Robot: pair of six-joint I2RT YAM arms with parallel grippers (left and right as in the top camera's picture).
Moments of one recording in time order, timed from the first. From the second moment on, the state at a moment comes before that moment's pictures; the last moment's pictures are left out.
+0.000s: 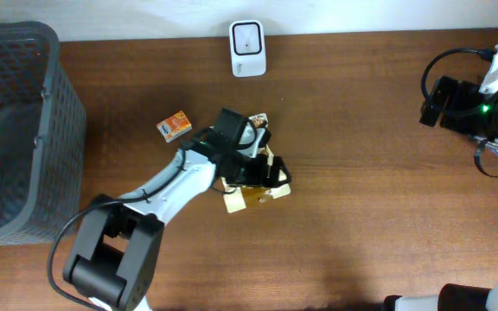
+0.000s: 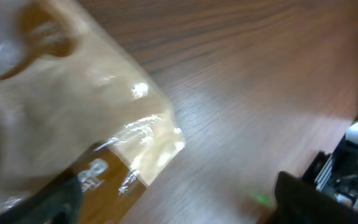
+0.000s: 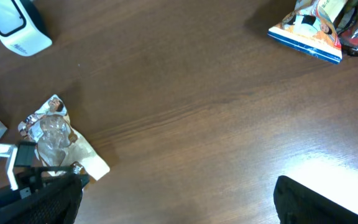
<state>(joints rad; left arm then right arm) -0.51 1.84 1.17 -0.43 0.58 -0.39 -0.15 1.56 2.18 -1.68 -0.03 0.24</state>
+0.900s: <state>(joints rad) -0.42 2.00 1.31 -0.56 0.12 -0.68 -0.15 1.56 2.18 -1.68 -0.03 0.24</state>
